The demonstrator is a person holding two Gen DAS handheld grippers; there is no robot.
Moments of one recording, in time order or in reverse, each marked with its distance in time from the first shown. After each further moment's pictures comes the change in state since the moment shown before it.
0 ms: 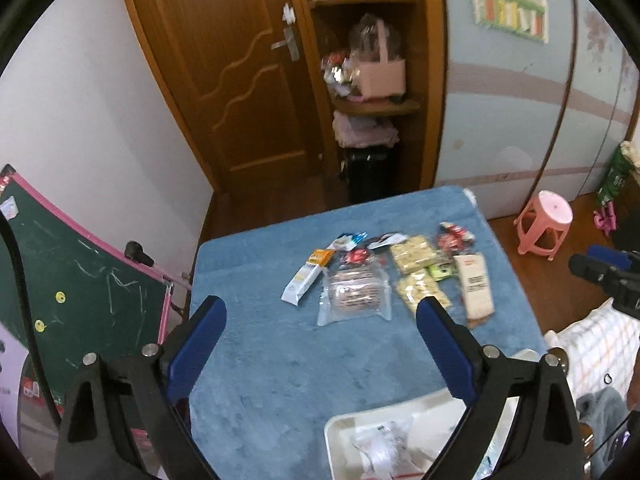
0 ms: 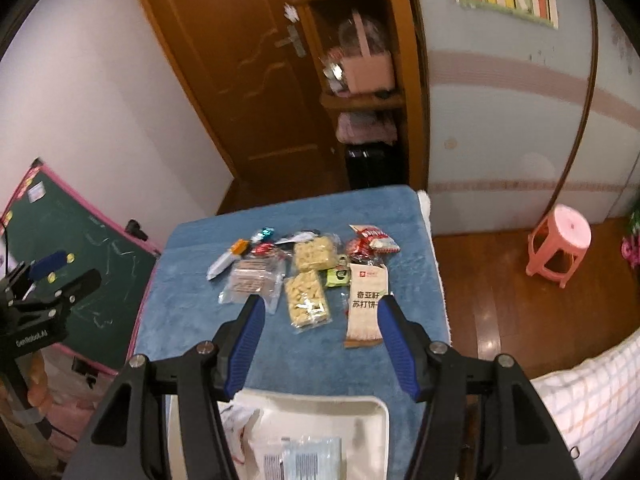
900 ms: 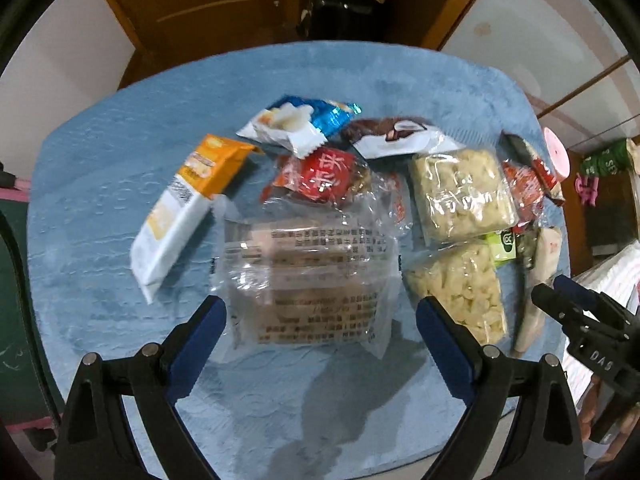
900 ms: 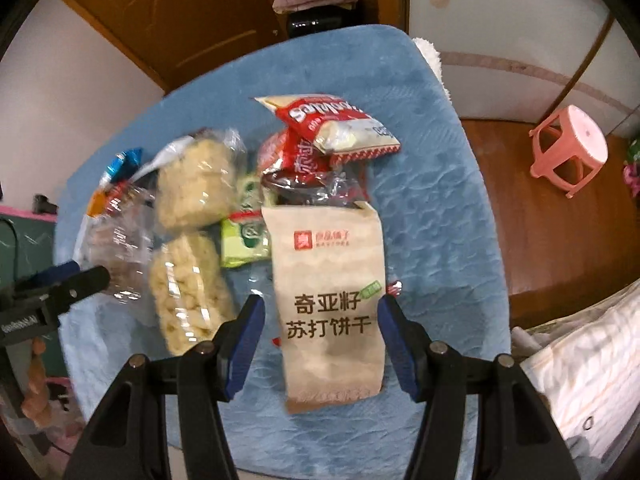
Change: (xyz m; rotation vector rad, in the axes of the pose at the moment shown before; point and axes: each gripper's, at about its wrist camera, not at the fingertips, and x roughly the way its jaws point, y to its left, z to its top) left arm 0.309 -0.042 -0.015 -0.099 0.541 -0.243; right arm 0.254 -0.054 -0.012 0.114 0.416 -0.125
